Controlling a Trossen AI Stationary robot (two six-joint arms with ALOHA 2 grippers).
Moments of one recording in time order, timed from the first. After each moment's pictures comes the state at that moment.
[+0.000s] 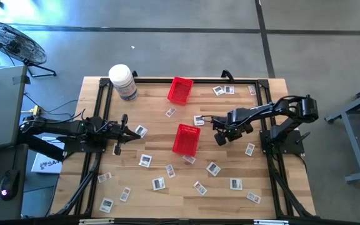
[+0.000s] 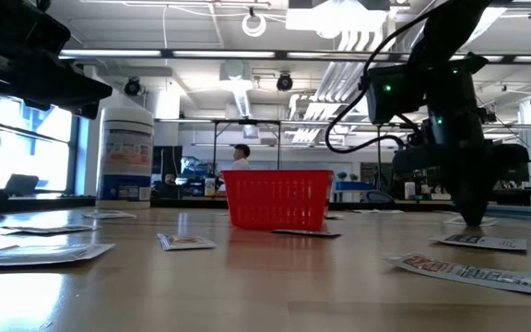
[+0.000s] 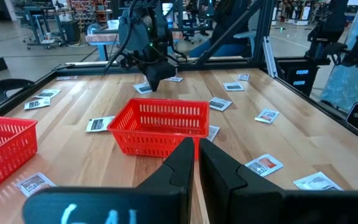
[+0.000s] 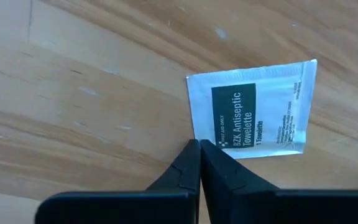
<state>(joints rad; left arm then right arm) -0.09 0.17 0.02 0.05 0.01 0.02 -0.17 1.60 0.76 -0.85 0.01 1.03</state>
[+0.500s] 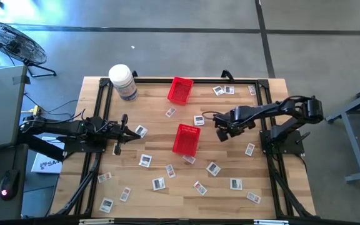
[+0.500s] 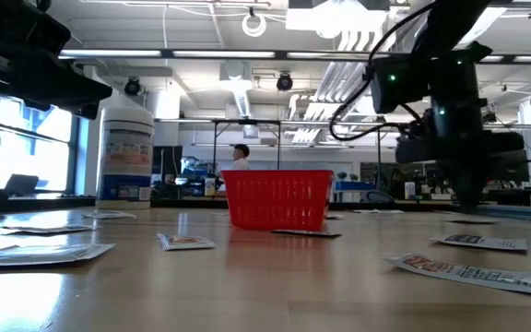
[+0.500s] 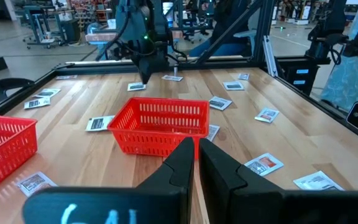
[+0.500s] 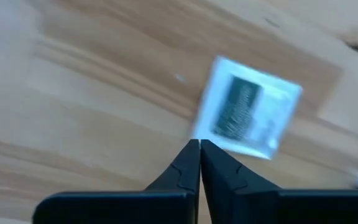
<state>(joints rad) -0.09 0.17 0.02 0.05 0.01 0.02 -0.16 1.51 0.78 -0.94 0.08 1.04</state>
